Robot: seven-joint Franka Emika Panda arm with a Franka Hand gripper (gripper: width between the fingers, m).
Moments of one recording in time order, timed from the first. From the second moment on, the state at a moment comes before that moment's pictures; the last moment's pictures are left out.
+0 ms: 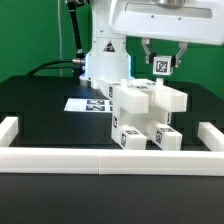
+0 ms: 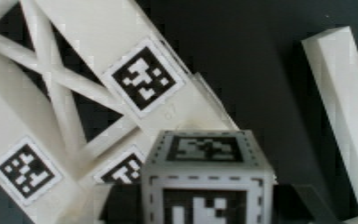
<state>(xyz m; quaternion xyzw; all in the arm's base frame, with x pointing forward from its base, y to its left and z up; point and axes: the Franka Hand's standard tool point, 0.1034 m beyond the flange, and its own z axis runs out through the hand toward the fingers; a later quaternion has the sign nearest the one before) 0.521 0.060 0.136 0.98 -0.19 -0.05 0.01</state>
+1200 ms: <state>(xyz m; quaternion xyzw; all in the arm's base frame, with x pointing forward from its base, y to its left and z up) 0.521 0.061 0.128 0.98 -0.19 -0.03 0.01</state>
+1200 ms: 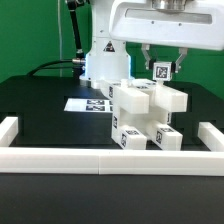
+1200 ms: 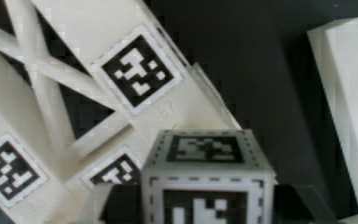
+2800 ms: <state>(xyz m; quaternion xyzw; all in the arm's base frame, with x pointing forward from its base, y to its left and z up) 0.515 0.056 0.117 0.98 -0.19 -0.03 0.01</state>
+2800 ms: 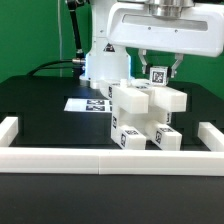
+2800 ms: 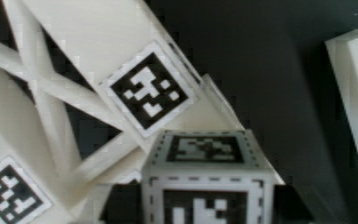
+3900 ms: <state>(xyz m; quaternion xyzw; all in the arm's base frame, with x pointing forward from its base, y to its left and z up) 0.522 0.055 0.118 0.98 -0.20 -0.02 0.01</state>
